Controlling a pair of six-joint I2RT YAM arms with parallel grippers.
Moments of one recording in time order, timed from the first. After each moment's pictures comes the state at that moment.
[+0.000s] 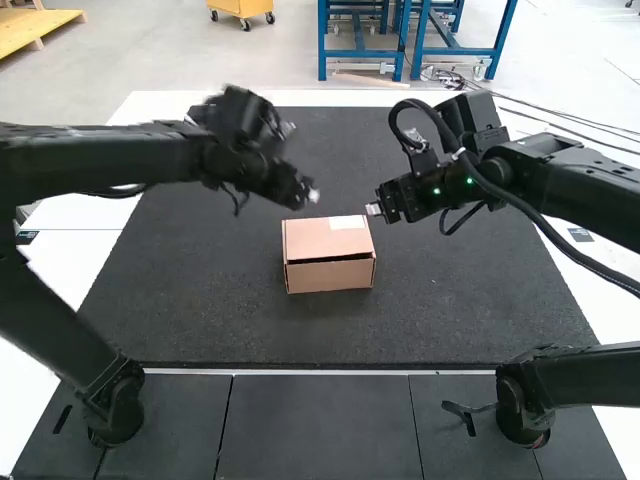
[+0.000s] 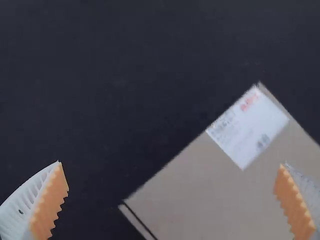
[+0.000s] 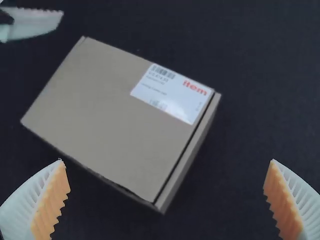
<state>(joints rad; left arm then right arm) -0.52 1.40 1.07 -0.31 0.03 0.02 0.53 1.09 0.91 -0.53 -0.13 -0.07</state>
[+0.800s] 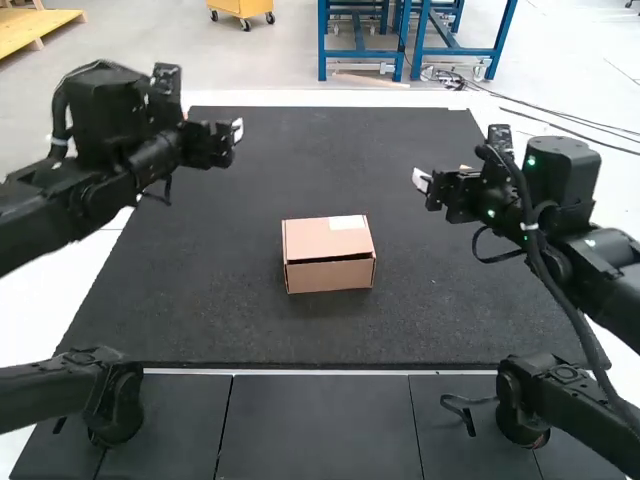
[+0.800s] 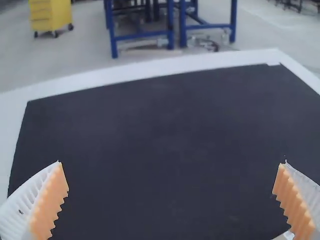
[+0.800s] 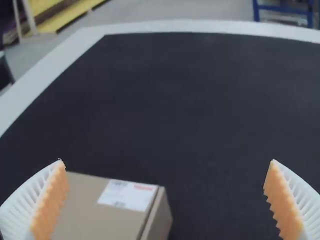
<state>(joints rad) -0.39 0.84 0.76 -0.04 -0.15 0.00 0.35 0.59 0.53 -0.13 -0.11 0.15</state>
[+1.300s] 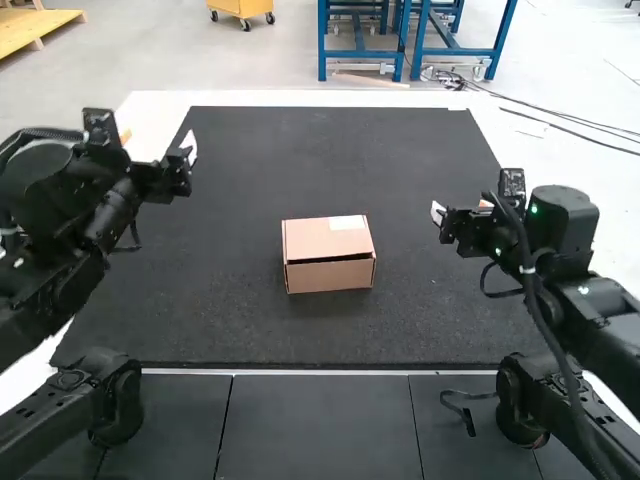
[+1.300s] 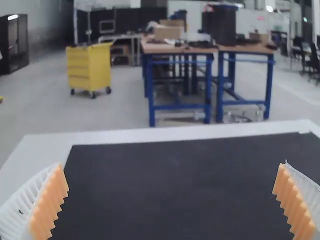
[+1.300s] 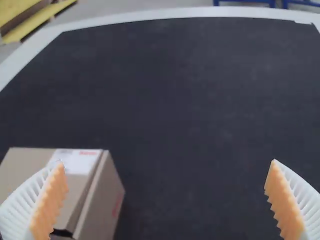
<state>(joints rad) -0.28 0.44 0.43 0.15 -0.18 0.02 0.24 0.41 0.31 -0.12 -0.08 0.12</state>
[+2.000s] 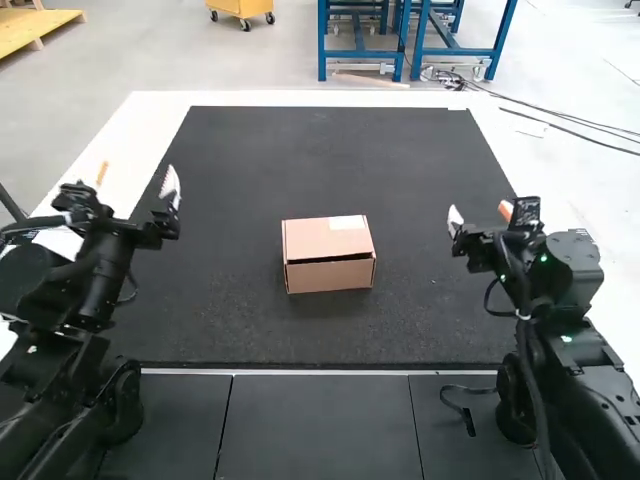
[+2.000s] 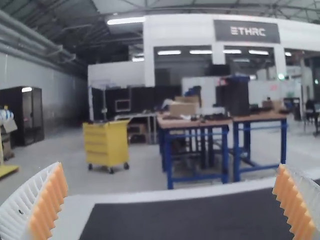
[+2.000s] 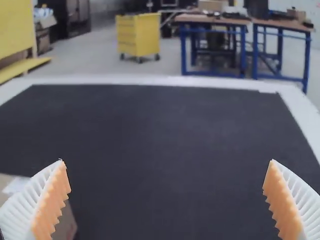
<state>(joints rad) -0.27 0.01 0.10 0.28 -0.16 0.13 0.13 0.19 0.05 0.15 -0.12 0.01</state>
